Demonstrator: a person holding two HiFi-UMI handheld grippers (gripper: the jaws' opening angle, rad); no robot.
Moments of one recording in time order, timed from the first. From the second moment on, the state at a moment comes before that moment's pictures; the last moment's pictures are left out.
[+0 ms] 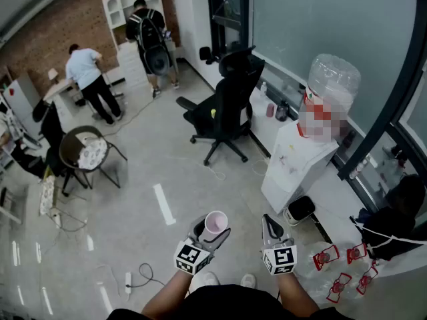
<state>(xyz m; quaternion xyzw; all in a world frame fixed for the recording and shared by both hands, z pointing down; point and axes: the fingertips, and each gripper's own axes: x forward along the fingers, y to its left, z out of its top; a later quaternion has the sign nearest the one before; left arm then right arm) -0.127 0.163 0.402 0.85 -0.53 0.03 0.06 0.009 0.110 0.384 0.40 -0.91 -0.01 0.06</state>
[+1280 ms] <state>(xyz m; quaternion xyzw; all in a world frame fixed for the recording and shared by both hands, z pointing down) -0.219 0.162 0.420 0.87 -0.49 0.05 0.07 -0.082 0.130 0.392 0.43 -0.90 -0.07 0.09</state>
